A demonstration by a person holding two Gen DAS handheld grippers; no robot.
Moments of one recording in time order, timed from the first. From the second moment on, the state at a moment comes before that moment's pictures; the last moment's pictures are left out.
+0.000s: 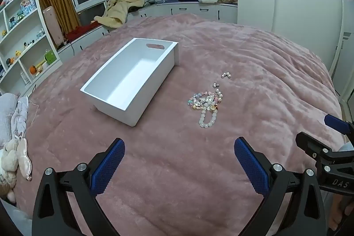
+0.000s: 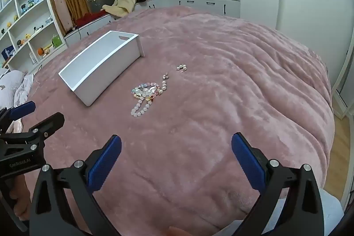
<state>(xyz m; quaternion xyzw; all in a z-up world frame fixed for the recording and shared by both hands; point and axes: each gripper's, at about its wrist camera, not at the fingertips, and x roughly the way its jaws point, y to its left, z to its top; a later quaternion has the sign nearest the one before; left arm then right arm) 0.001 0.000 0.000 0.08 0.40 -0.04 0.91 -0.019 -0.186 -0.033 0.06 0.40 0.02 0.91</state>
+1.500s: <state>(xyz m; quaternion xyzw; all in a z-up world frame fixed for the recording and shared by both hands) 0.002 0.000 -0.014 0.08 0.40 -0.04 0.91 -0.016 -0.182 -0.037 0.06 0.41 0.01 0.91</state>
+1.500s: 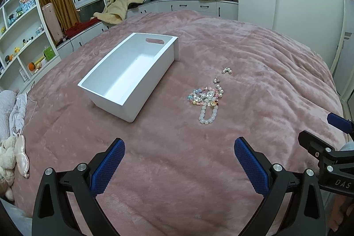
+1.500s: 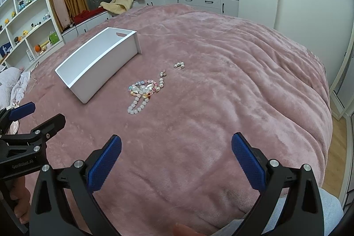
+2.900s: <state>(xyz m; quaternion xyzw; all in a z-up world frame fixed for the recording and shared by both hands) 0.007 -0.004 -0.031 0.08 0.42 -0.04 0.90 -0.014 -0.184 -0.040 0.07 0.42 0.02 0.91</state>
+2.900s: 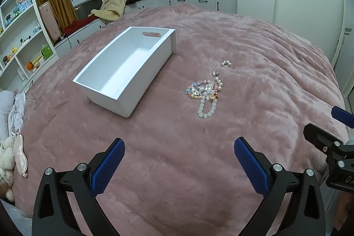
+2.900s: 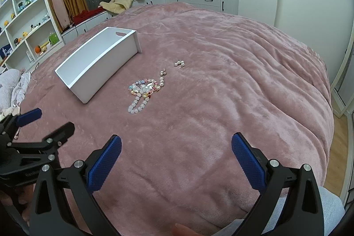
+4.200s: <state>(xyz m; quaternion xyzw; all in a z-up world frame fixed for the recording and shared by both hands) 0.130 -0.056 -0.148 0.03 0.43 -0.16 0.89 0.192 -0.171 -0.069 -0.08 0.39 0.12 0.91</state>
